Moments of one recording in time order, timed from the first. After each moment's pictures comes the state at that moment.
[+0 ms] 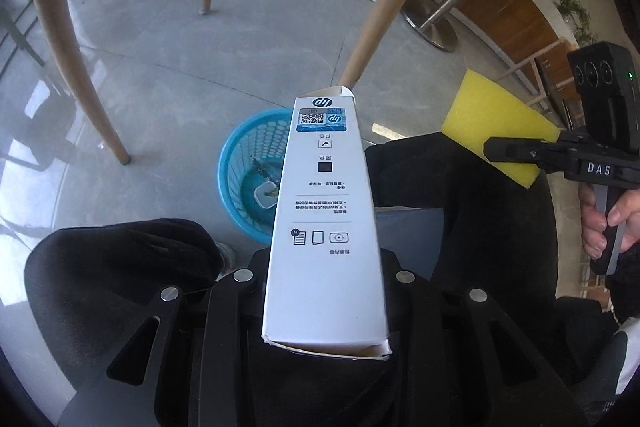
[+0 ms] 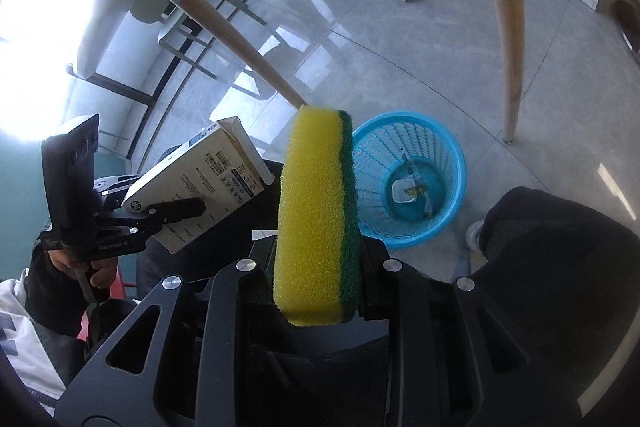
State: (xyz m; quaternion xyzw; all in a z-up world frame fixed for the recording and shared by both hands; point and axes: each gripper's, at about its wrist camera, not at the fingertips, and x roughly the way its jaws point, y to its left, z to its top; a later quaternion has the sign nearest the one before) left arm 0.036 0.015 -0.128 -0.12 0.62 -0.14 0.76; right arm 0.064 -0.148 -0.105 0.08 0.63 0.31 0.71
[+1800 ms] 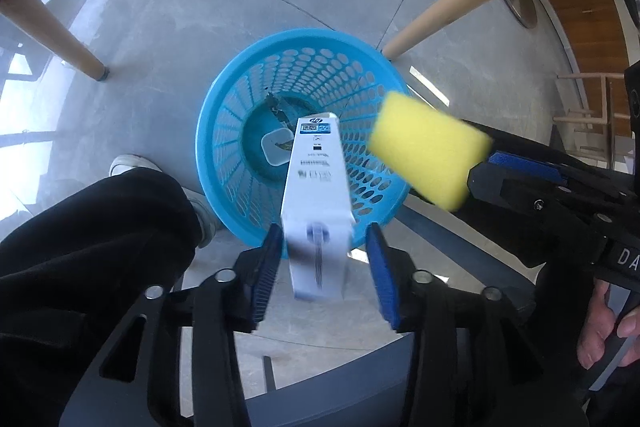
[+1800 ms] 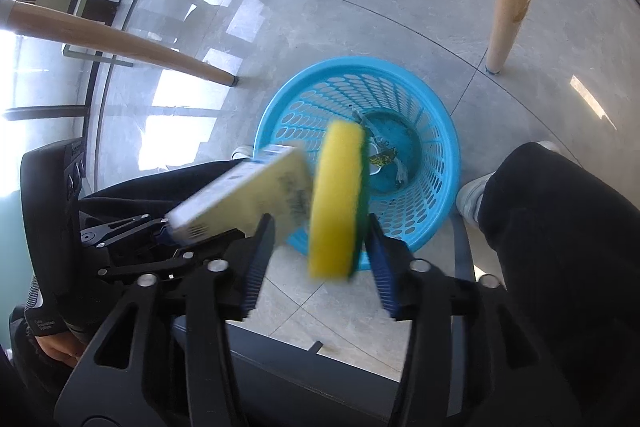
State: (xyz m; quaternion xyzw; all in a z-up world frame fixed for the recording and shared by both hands) left arm 0.129 -0.012 -0.291 -0.16 0.74 -0.07 0.65; right arm 0.148 -0.101 -0.272 0.08 0.74 0.19 0.64
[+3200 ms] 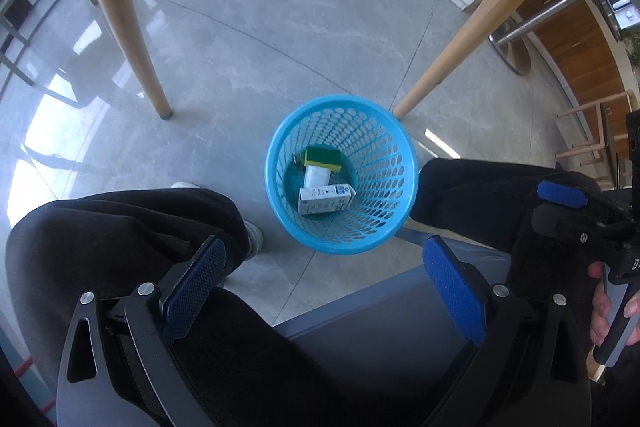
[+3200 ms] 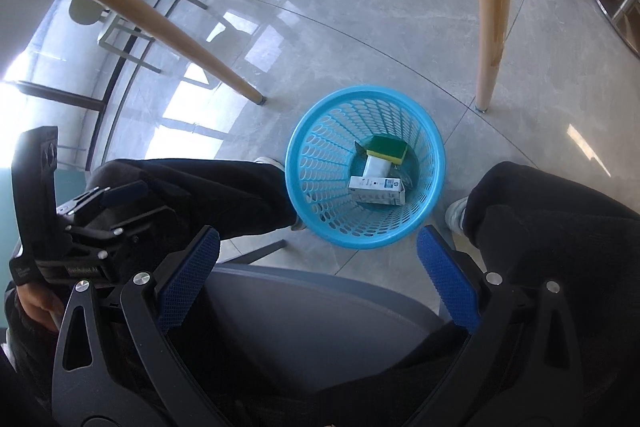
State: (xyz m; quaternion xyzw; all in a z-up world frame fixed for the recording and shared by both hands) left arm 0.057 0.029 -0.174 -0.14 0.64 -0.02 0.75; right arm 0.080 -0.125 -0.164 0.06 0.67 0.23 0.71
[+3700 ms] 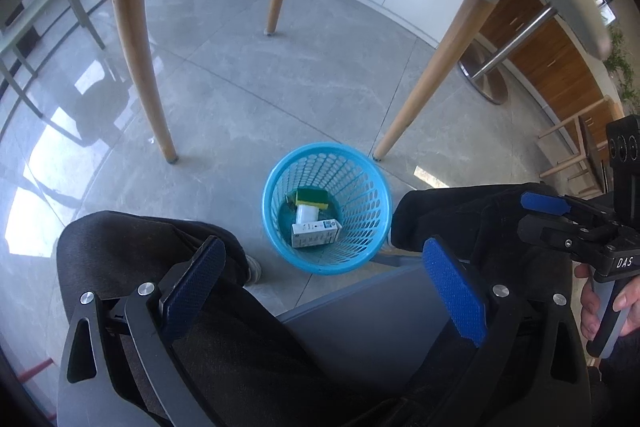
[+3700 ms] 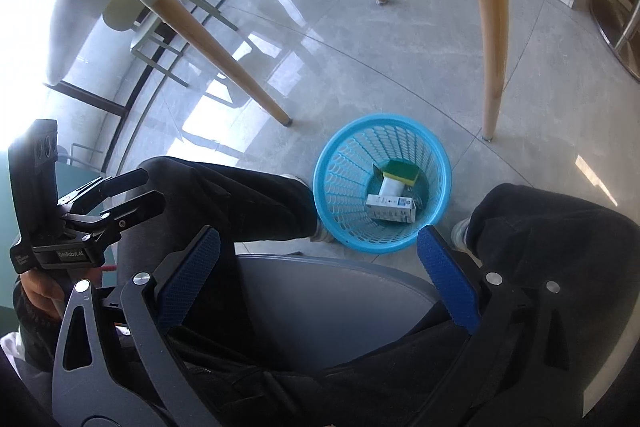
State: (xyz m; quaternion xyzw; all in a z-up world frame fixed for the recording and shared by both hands) left arm 0.028 0.026 -0.102 -0.13 0.57 -0.03 0.81; right arm 0.049 -0.132 -0.091 0.07 0.62 0.27 0.74
